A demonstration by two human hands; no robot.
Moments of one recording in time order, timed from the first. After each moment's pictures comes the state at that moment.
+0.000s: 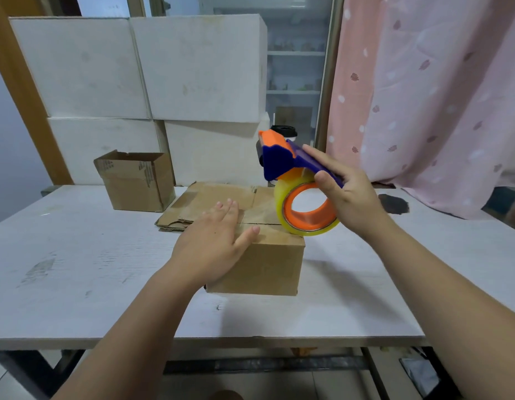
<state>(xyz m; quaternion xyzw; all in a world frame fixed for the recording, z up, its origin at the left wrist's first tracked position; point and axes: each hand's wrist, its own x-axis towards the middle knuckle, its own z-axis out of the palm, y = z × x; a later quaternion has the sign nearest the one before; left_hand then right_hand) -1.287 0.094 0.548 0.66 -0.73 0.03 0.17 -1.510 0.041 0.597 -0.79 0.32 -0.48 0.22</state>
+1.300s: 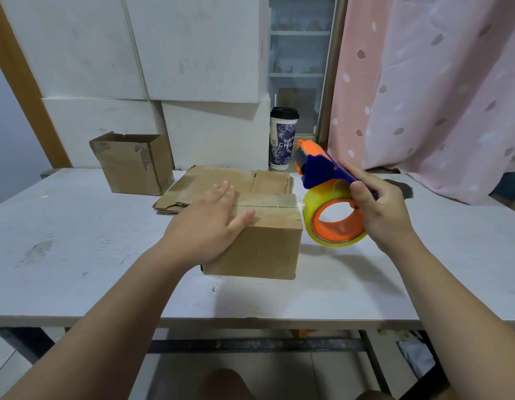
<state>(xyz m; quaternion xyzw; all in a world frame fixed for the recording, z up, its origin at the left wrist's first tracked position) -1.288 0.097 0.551 0.66 -0.73 -0.01 0.17 -1.552 0.043 0.548 -0.70 0.36 -0.55 0.28</state>
